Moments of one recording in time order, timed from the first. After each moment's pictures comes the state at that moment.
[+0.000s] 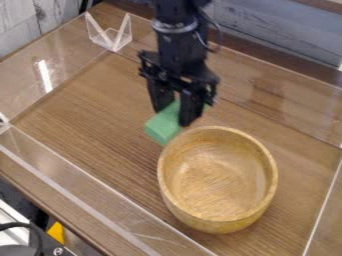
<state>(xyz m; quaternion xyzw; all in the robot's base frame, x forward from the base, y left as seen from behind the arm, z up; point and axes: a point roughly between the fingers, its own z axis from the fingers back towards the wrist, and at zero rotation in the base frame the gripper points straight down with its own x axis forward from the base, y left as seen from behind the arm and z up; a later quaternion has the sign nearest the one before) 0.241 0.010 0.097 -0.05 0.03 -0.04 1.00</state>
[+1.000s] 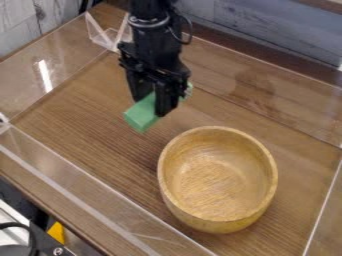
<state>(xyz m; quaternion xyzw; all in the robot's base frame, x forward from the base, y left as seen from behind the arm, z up) 0.256 0.025 0.086 -0.03 0.00 -0.08 1.00</state>
